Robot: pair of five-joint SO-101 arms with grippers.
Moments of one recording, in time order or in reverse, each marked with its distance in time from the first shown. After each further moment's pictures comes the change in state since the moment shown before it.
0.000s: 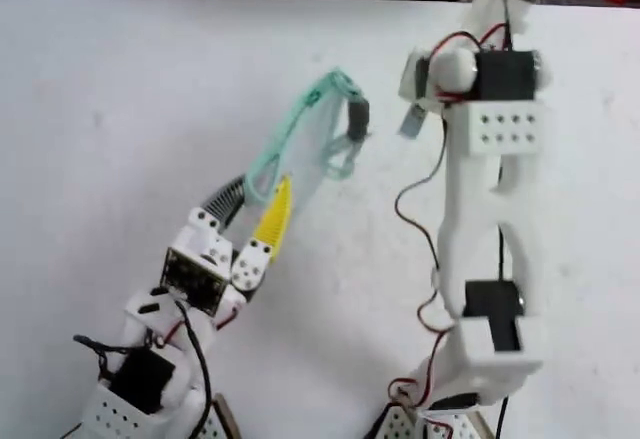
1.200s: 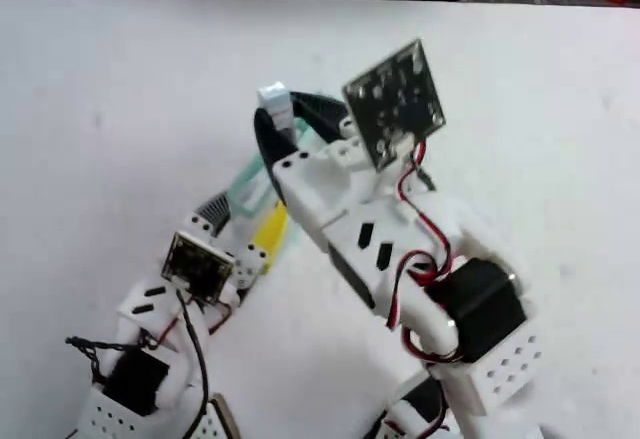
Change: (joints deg) left arm -3.3 -0.4 -1.7 12.2 0.0; right arm -33.4 -50.8 48.4 -39.3 17.8
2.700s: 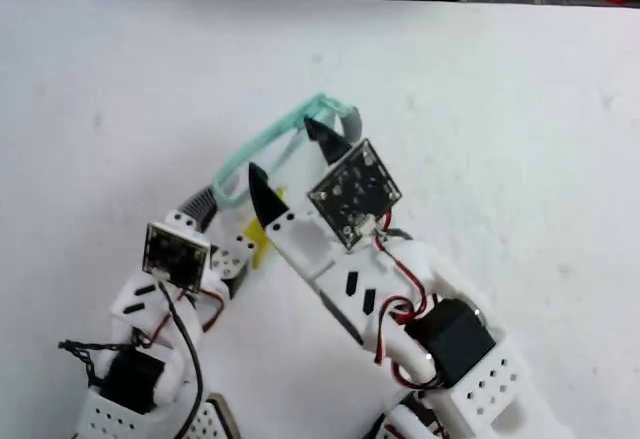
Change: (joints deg) left arm -4.7 -0.1 0.0 0.0 5.3; right arm -4.2 -15.5 28.7 -13.4 7.4
